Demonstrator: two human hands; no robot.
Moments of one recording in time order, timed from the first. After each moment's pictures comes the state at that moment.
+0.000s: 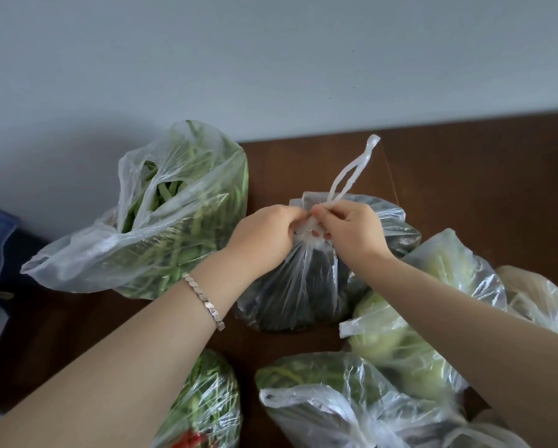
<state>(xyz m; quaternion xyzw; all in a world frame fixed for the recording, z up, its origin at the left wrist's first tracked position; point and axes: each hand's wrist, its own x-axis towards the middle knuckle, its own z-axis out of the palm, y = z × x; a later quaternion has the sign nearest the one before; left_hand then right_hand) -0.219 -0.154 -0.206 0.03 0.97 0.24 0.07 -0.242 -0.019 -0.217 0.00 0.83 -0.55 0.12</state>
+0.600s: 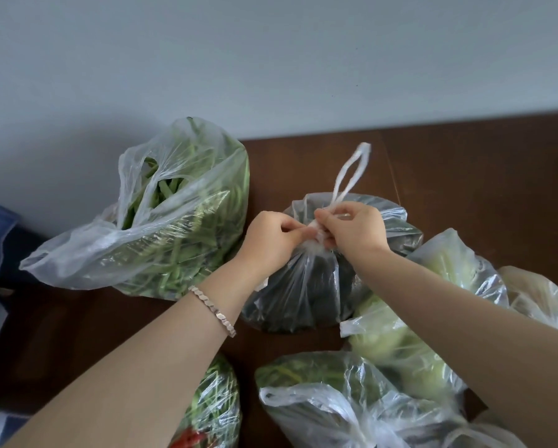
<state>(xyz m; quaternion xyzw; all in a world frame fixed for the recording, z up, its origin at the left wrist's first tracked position) -0.214 -0.144 -0.217 -0.12 0.87 0.47 0.08 -0.247 -0.020 -0.225 0.10 0.80 -0.57 0.16</state>
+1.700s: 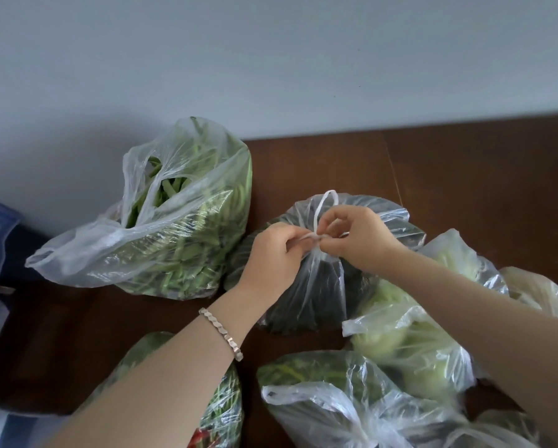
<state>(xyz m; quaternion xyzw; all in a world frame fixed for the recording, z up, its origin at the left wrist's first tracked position) -0.194 -0.139 -0.238 -0.04 0.89 0.45 -0.05 -0.244 -0.001 -0.216 -0.12 0.85 -0.45 0.23</state>
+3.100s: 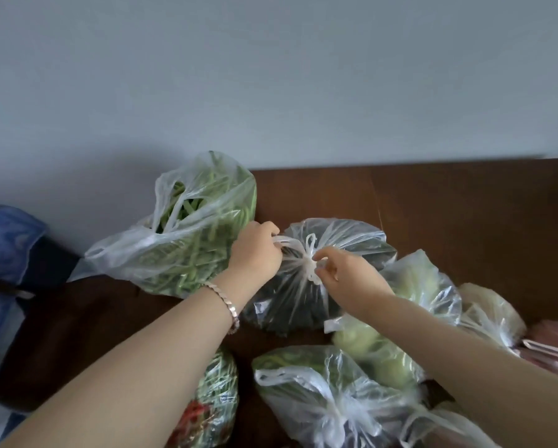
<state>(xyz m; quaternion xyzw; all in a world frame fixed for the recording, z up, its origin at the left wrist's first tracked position) -0.197 -0.147 -0.194 -0.17 0.96 0.23 0.05 -0.195 0.018 -0.196 -0.19 0.92 -0.31 0.17</state>
